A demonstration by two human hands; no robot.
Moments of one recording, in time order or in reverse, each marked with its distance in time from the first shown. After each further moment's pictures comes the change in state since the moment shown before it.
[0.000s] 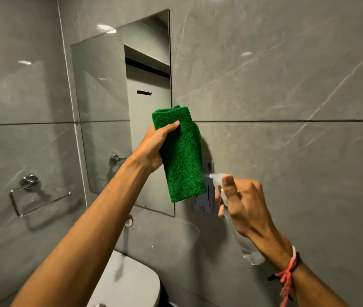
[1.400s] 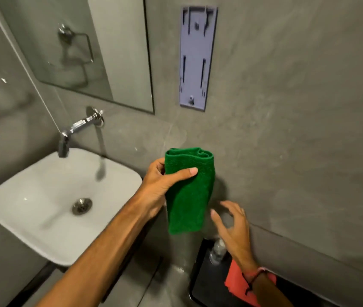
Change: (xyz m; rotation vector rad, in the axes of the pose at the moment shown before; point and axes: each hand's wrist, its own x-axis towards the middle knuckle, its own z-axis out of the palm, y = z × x) left_hand -0.157 -0.269 -0.020 -0.055 0.045 -0.403; right_hand -0.290 0.186 0.043 -0.103 -0.096 0.828
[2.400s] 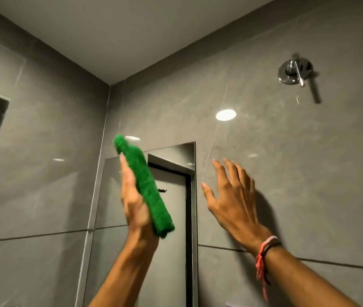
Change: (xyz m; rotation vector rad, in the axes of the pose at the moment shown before) left_hand -0.006 0.443 0.034 -0.172 0.205 1.253; right_hand 0.174 -0.583 -0.073 -0.470 0.699 -1.035
